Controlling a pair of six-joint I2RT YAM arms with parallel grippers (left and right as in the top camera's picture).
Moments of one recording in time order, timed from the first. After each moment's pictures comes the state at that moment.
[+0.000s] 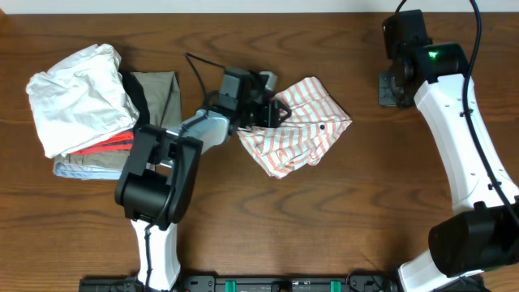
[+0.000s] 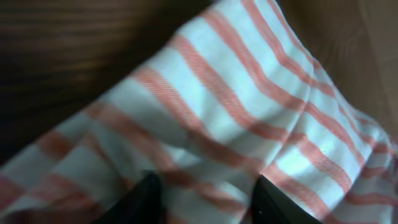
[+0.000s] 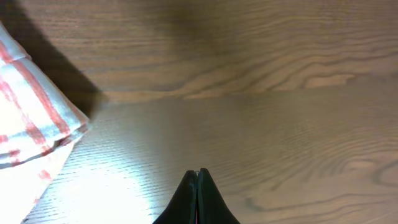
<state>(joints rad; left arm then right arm) -0.34 2.09 1.19 0.07 0.65 -0.33 0.16 1.75 1.70 -1.20 0.38 0.18</state>
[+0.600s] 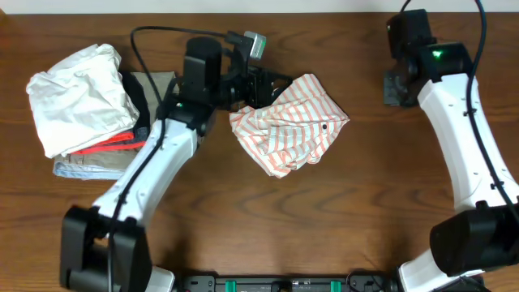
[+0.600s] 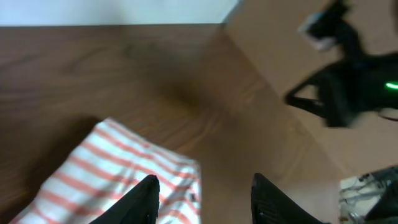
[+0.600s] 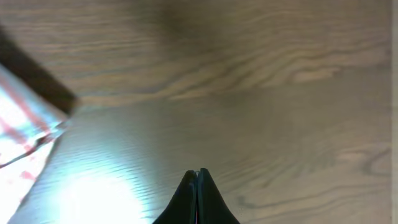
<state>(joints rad) -0.33 1.62 1.20 -0.05 0.76 -0.33 0.12 1.75 1.70 -1.20 0.40 0.18</state>
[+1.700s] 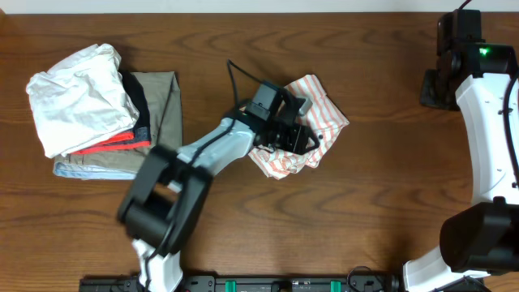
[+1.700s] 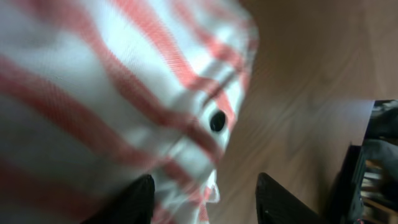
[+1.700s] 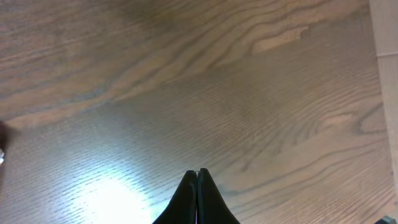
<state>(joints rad) -0.54 1.94 1.21 -0.25 0.66 -0.27 -0.06 1.75 1.70 -1.22 0.39 0.21</state>
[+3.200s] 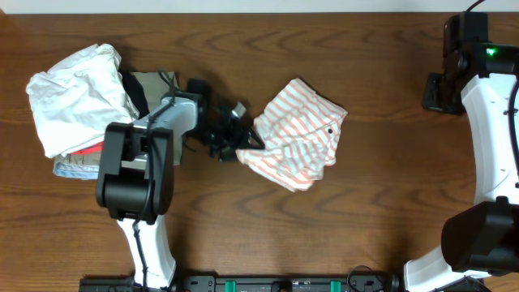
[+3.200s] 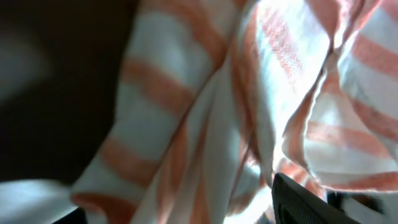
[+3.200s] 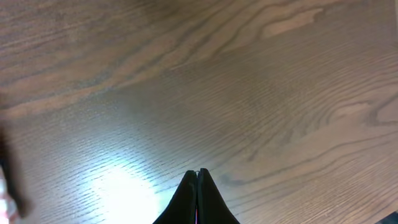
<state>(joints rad) -0.18 2.09 1.26 -0.84 0.94 -0.12 -0.09 1.75 1.70 -1.26 0.33 0.21</state>
